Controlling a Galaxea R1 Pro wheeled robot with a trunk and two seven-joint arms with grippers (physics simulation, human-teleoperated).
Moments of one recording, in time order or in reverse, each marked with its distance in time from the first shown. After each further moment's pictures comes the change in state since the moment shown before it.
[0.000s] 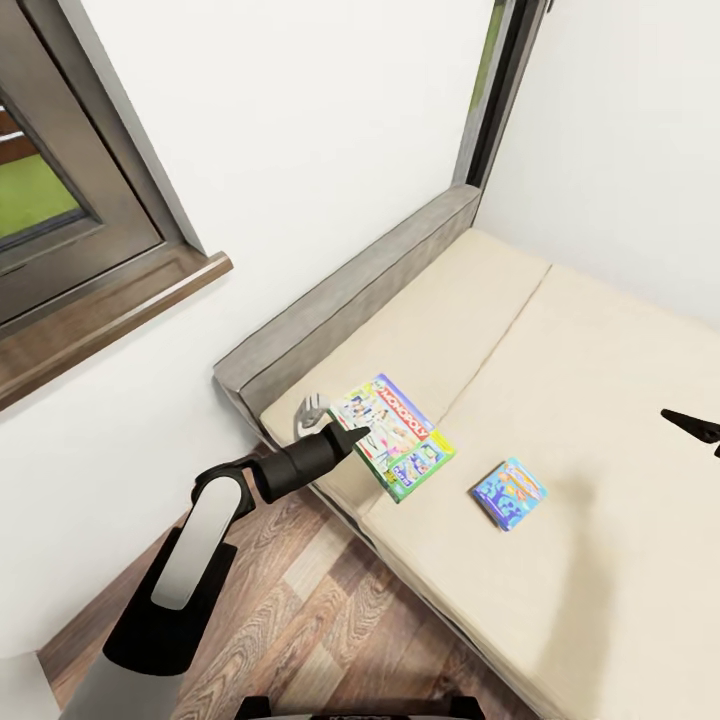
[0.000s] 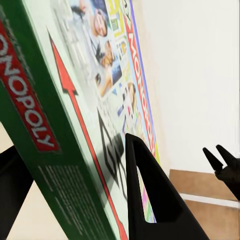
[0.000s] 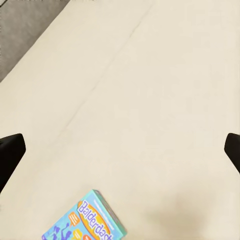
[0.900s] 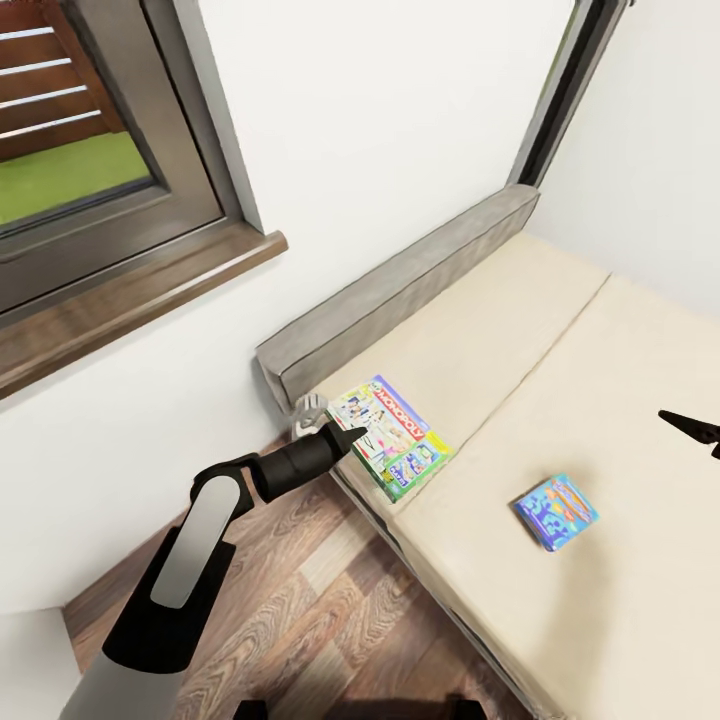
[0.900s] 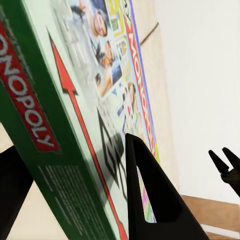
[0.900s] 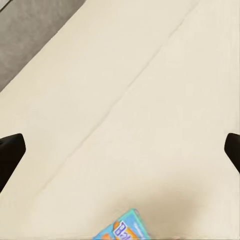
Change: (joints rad) left arm -0.003 0.000 0.008 0.002 -0.002 0.006 0.026; right arm -0.001 0.001 0.006 0.009 -0.002 0.000 -0.002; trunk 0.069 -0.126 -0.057
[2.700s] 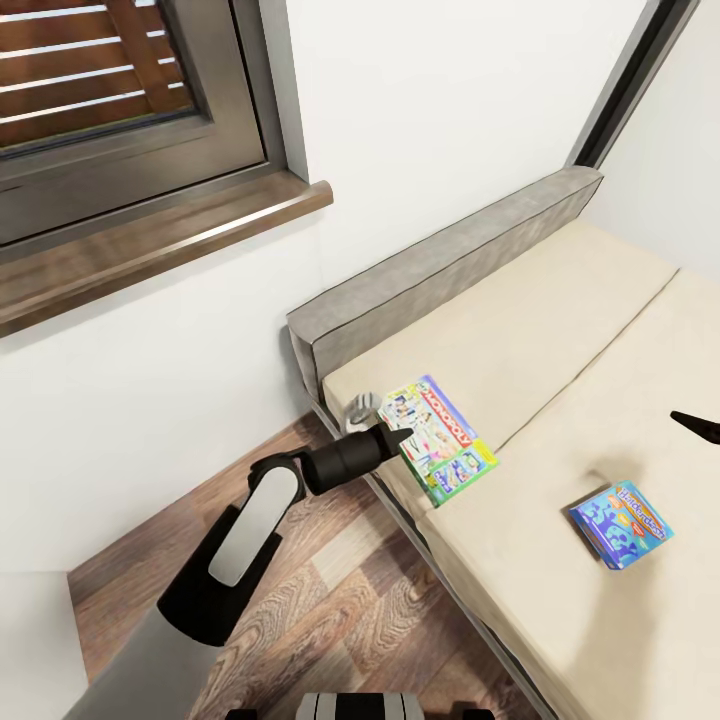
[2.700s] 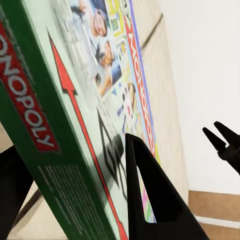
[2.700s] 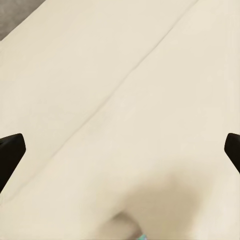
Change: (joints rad) left arm -0.105 -0.044 -0.192 0.153 -0.052 -0.102 -0.076; right arm -0.001 -0.023 -0.002 0.017 0.002 -0.007 -0.061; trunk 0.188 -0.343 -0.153
